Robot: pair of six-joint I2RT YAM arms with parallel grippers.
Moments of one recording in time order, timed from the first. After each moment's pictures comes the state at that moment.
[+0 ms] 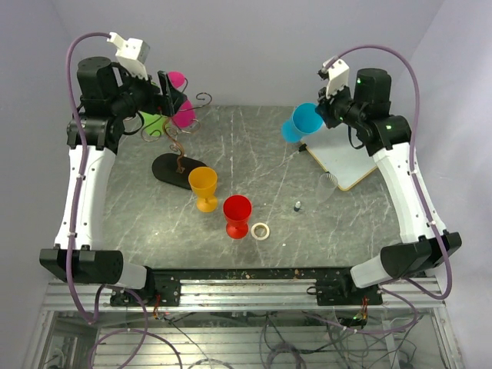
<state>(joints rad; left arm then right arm) -0.05 1.41 1.76 -0.57 0.48 -0.06 0.25 1.47 1.76 -0.70 -0.21 -0.35</state>
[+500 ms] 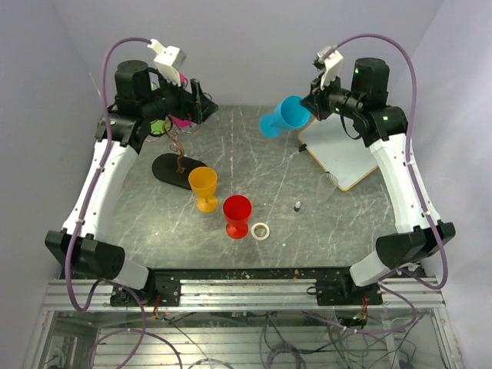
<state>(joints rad) -0.22 1.45 1.71 -0.49 0.52 -0.12 0.26 1.54 1.86 -0.68 -0.42 -0.30</state>
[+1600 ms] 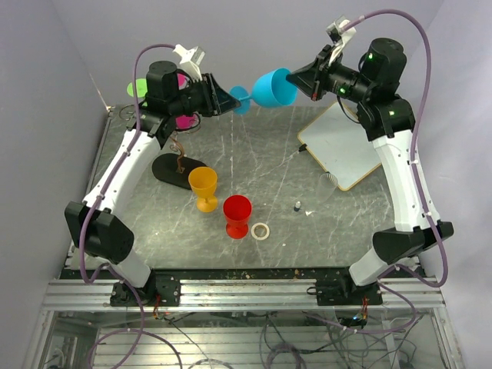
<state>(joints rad) -0.34 1.61 1.69 -0.25 0.62 -0.55 0.28 1.60 2.06 -0.50 -0.66 -0.01</state>
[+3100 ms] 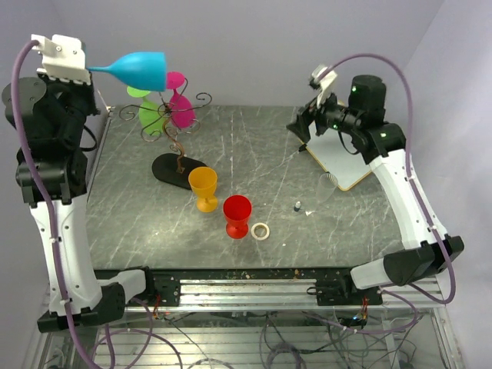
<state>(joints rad) 0.10 1.17 1.83 -0.58 0.08 0.21 0.29 1.43 1.72 -0.59 -0.50 -0.32</state>
